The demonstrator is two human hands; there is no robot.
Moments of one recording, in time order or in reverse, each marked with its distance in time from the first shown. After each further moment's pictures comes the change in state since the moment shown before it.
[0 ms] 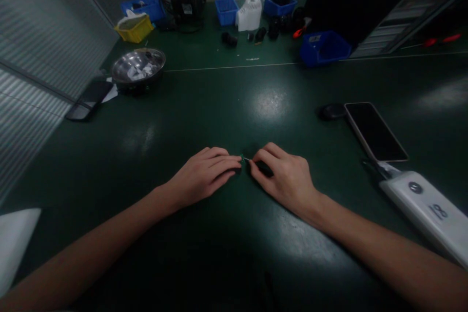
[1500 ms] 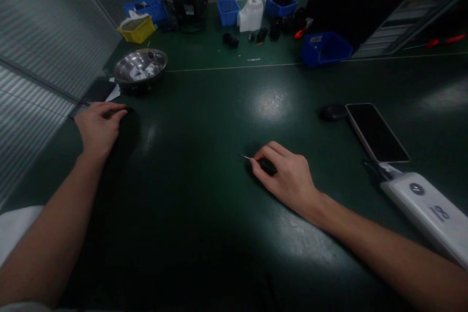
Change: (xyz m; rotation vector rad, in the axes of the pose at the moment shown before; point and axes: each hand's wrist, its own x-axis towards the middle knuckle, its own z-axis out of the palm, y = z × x) left_hand -0.110 -0.184 -0.114 0.413 0.584 -0.825; right_hand 0.003 0.000 -0.005 0.175 0.002 0.044
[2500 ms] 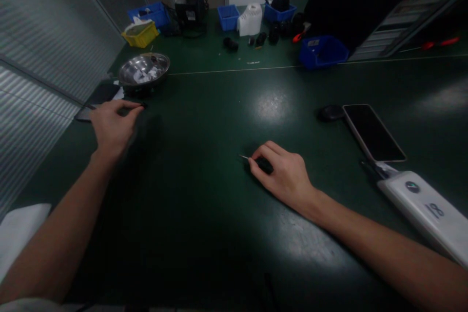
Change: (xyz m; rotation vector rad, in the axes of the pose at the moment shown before) left_hand -0.004 0.057 -0.005 0.001 0.025 0.061; right_hand 0.001 0.000 0.002 -0.021 -0.008 -0.015
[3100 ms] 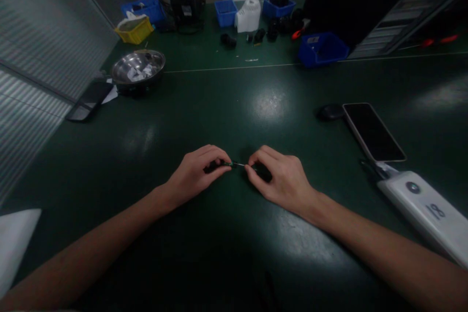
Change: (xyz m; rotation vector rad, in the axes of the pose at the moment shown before) left_hand -0.098 0.162 0.022 -0.666 -0.612 0.425; right_hand -0.002 -0.002 0.000 0.043 -0.074 -0.061
